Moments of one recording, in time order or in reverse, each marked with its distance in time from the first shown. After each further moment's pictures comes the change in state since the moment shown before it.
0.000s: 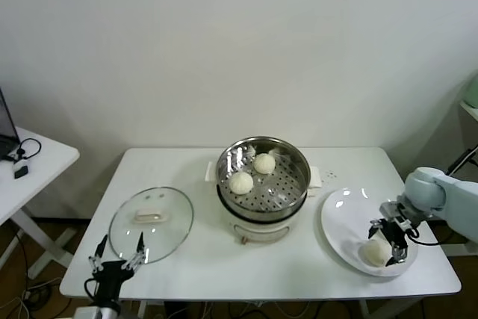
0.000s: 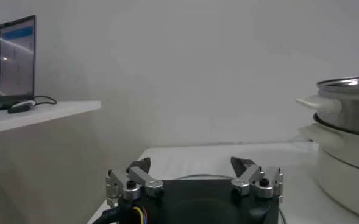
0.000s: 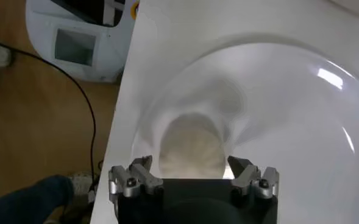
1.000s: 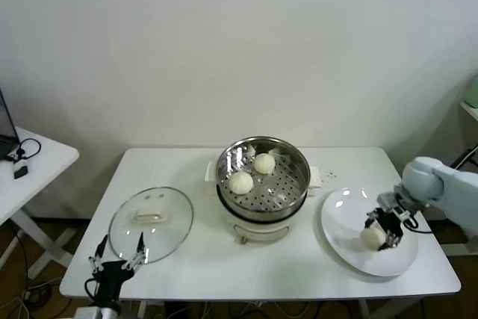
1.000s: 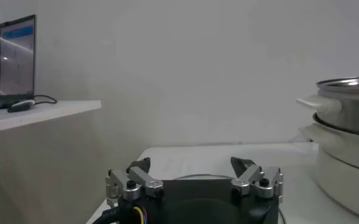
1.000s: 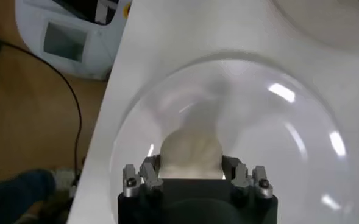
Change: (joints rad) left arm 0.001 -0.001 0.000 0.001 -0.001 -0.003 0.000; right arm 0.159 0.018 -0.023 0.055 -0.059 0.093 -0.036
